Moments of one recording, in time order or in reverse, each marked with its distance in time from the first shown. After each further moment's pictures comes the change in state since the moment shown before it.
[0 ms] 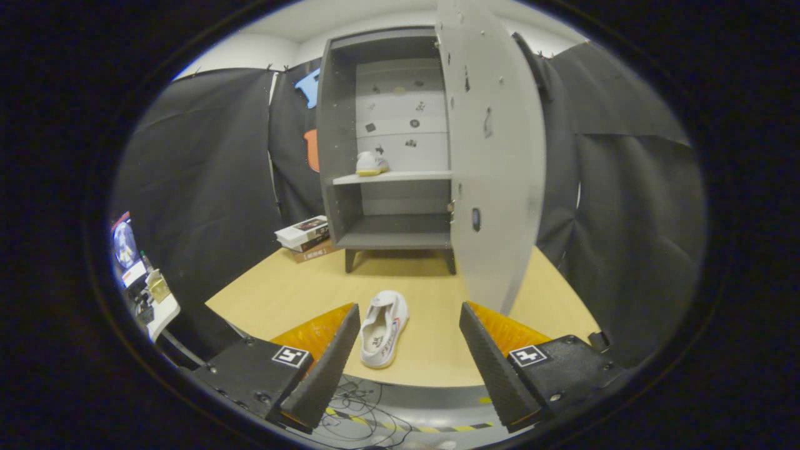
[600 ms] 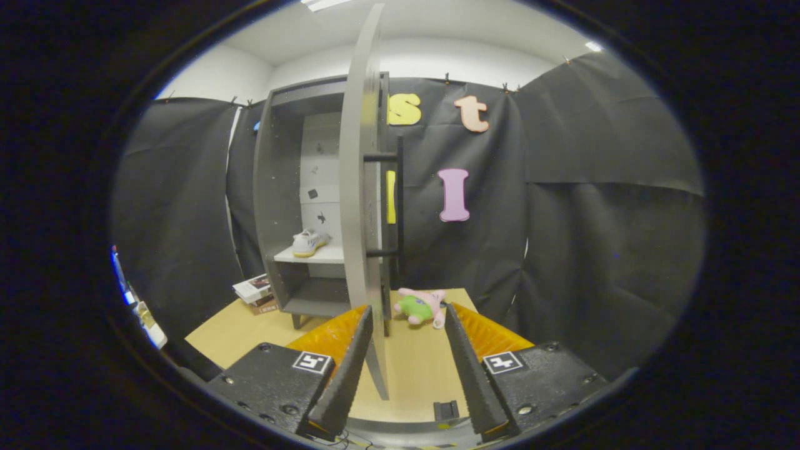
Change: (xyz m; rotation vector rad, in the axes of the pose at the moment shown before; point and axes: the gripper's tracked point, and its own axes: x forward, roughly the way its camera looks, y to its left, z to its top) arm -0.095 -0.141 0.164 0.010 -0.189 -0.203
